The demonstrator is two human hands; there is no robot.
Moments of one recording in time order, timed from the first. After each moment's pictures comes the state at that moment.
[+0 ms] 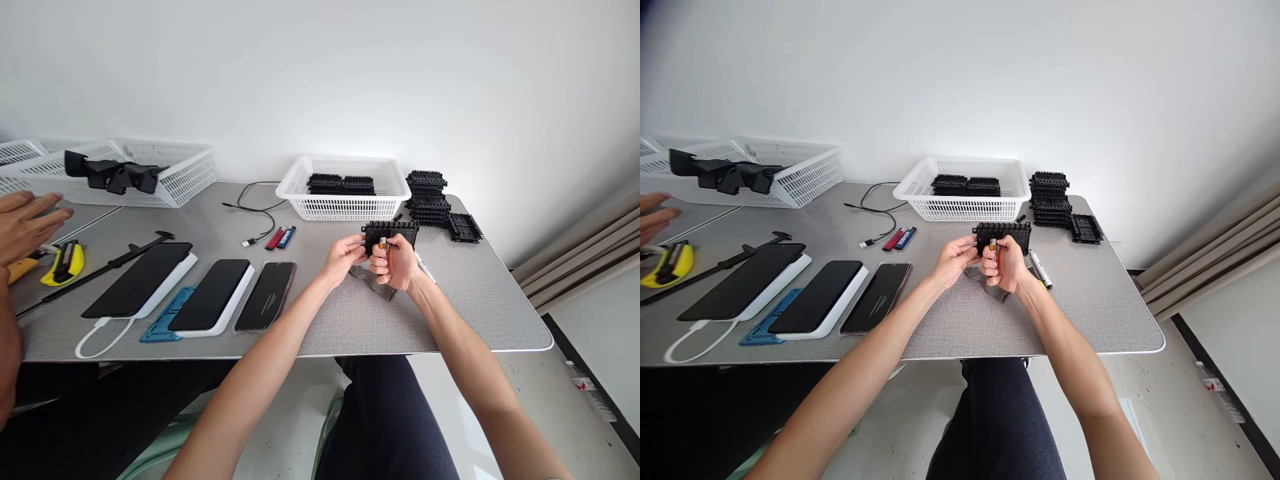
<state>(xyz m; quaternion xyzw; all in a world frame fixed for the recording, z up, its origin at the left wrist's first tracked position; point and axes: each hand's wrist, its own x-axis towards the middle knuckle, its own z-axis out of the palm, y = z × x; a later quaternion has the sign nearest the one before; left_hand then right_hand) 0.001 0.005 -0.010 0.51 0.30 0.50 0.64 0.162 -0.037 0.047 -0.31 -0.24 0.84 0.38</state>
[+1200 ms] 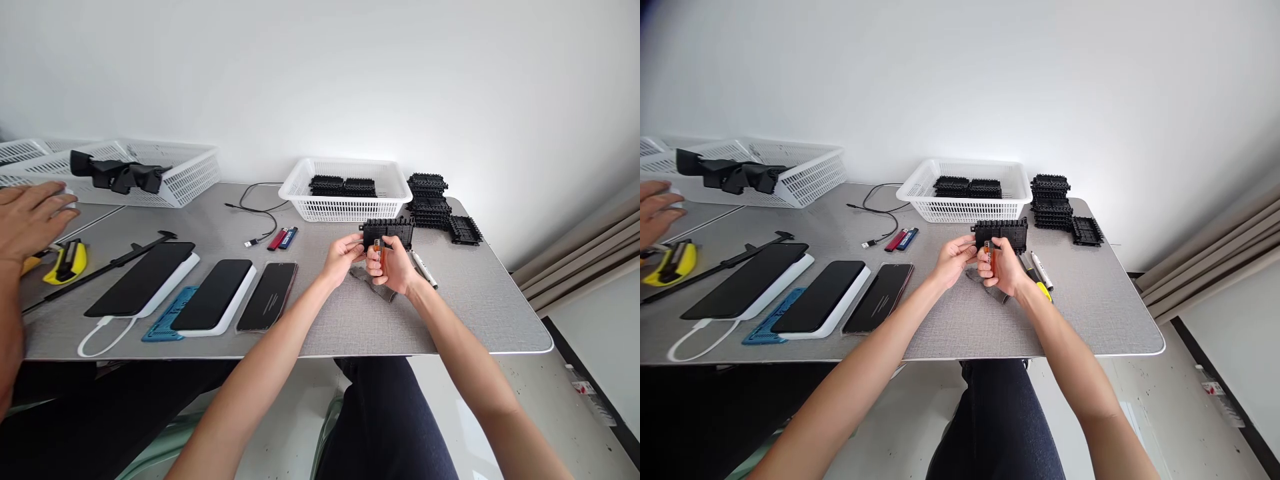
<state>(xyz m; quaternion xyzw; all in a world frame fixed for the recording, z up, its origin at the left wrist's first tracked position) 0.001 0.008 -0.011 0.50 0.30 0.52 0.62 0.154 -0.037 0.040 -0.29 -0.31 0.82 0.38</state>
